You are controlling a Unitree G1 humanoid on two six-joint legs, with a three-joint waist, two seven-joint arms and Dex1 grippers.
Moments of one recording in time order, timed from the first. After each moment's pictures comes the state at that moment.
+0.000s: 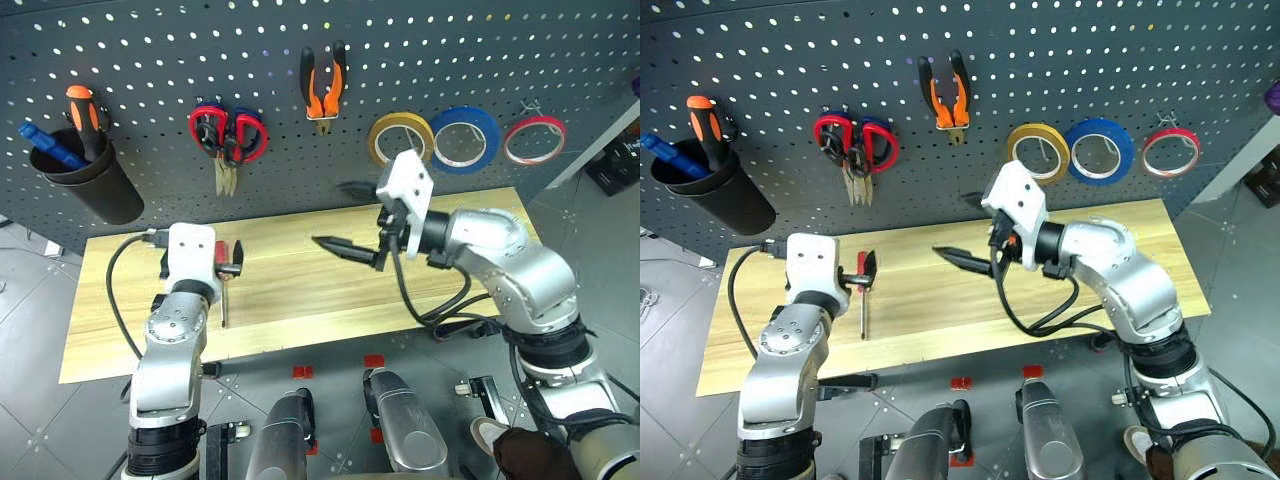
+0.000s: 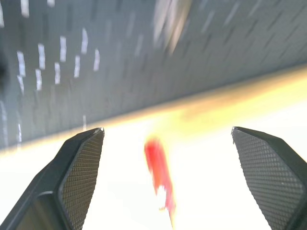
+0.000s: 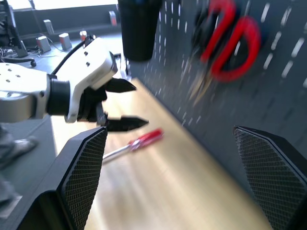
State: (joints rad) left arm -0.16 0.27 0.22 -0.39 0.02 0.80 -0.11; right arm -0.69 -0.38 0.24 -0.40 0.43 0.83 0.66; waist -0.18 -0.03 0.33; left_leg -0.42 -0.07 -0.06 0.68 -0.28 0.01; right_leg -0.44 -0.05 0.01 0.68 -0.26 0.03
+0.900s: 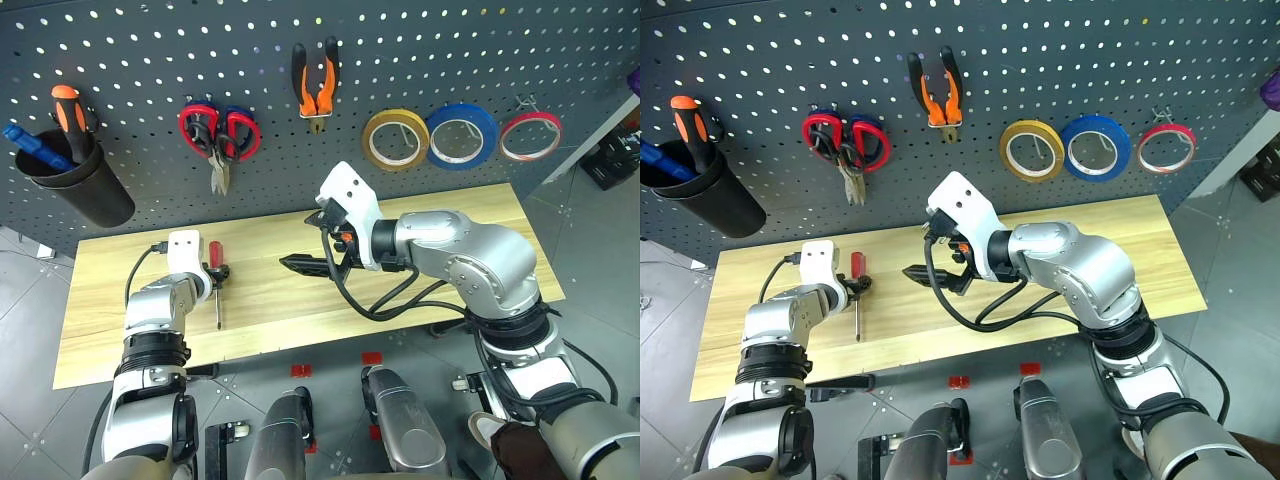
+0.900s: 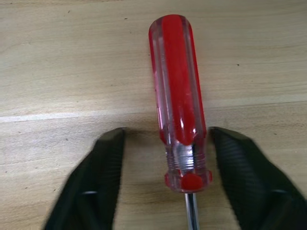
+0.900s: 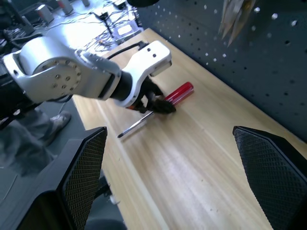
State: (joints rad) left arm -0.56 0.42 0.28 0.48 -0.11 0.77 -0.23; right arm -0.86 -0.29 0.32 -0.34 0.47 1.13 0.60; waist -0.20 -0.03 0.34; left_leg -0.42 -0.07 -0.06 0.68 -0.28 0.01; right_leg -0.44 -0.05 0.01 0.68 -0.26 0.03
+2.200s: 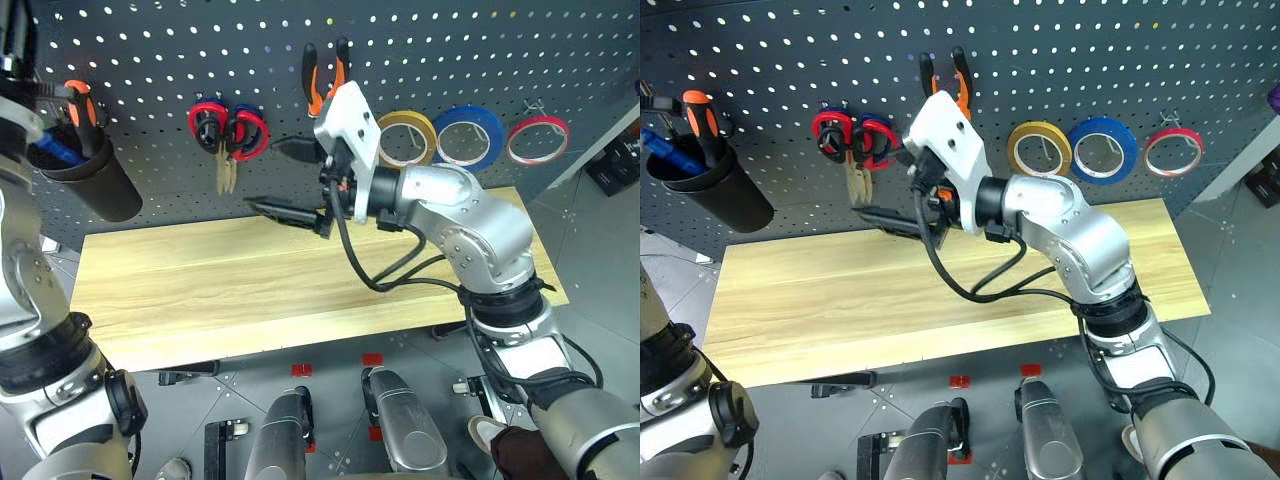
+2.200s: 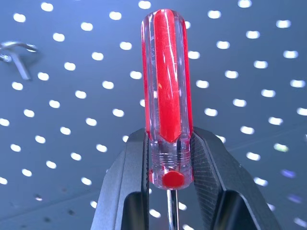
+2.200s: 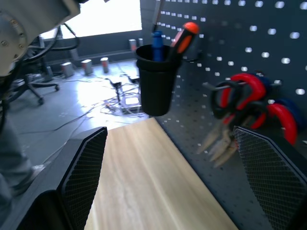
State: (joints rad) left arm -0.67 0.68 0.51 -0.24 -0.18 0.33 -0.20; right arm -0.99 -0.18 0.24 -0.19 0.43 0.78 0.61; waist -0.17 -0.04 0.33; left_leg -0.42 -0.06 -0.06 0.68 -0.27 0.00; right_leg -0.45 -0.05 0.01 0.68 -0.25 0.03
